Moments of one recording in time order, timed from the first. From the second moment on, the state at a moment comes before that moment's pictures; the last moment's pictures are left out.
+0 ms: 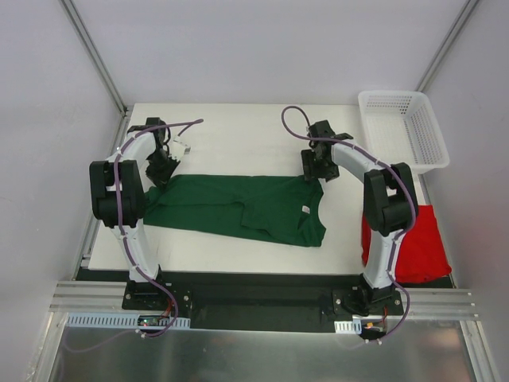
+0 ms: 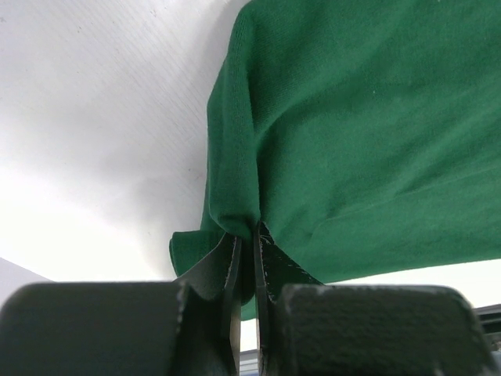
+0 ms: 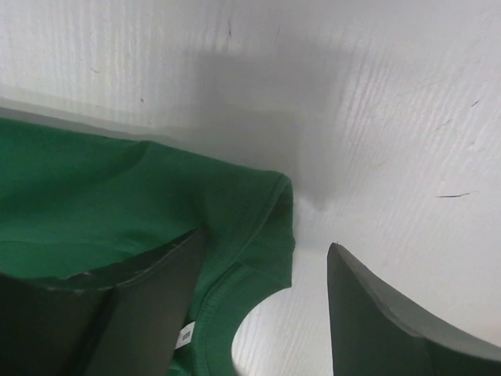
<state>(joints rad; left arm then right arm) 0.04 1.96 1.49 -1.01 0.07 0.56 0.34 1.97 1.47 -0.71 0.12 0.16</state>
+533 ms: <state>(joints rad) 0.04 1.95 1.49 -1.02 0.06 0.56 0.28 2.09 1.57 -0.77 0.01 0.16</state>
